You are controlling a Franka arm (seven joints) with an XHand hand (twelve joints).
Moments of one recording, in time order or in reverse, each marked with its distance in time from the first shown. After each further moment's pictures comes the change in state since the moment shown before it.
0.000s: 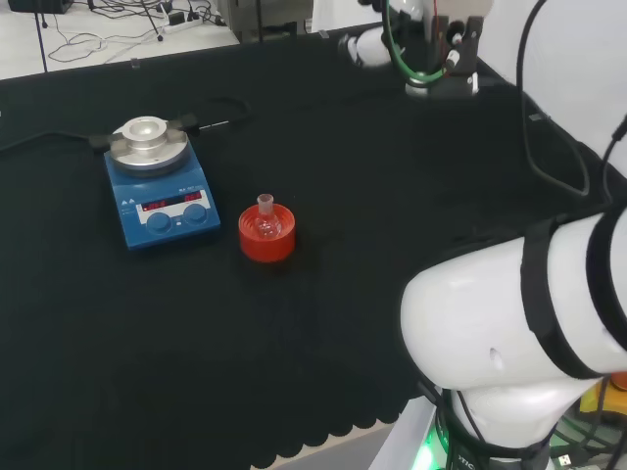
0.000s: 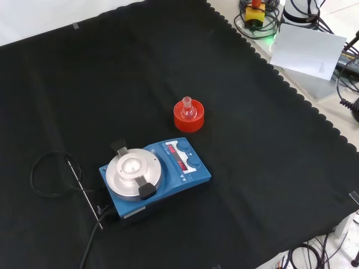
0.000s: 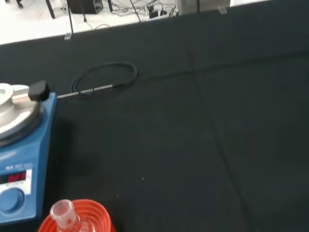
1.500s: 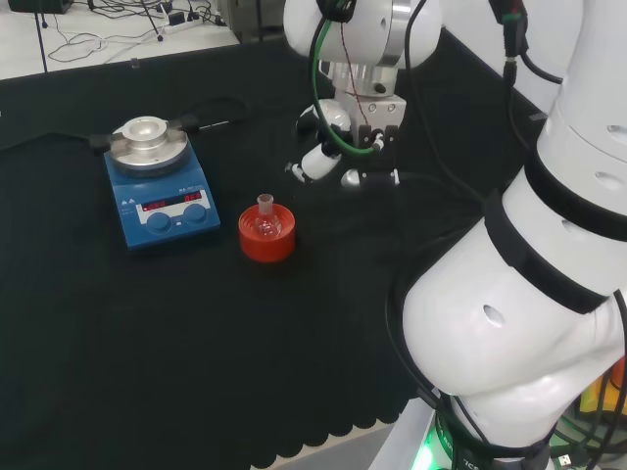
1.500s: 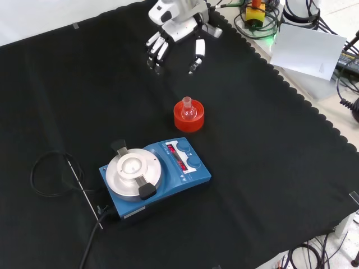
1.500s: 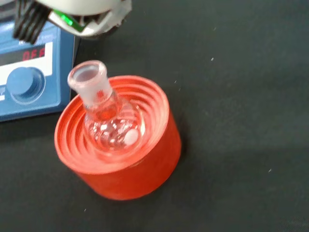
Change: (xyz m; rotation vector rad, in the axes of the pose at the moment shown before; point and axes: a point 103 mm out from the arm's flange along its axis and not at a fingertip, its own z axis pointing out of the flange) arm 0.050 0.052 0.181 0.213 0.095 -0.132
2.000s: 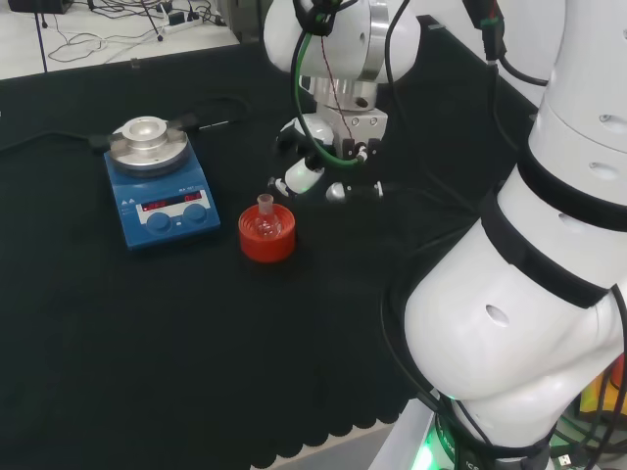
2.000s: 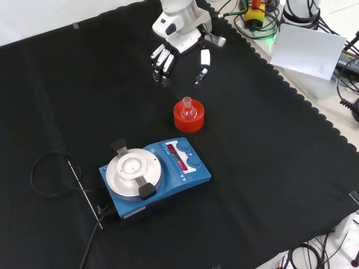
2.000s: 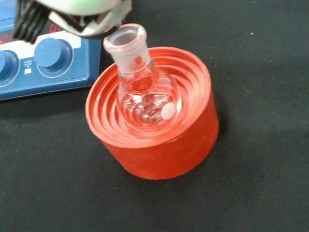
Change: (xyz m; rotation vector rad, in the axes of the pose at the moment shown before) arm 0.021 0.005 0.021 0.019 0.004 -0.058
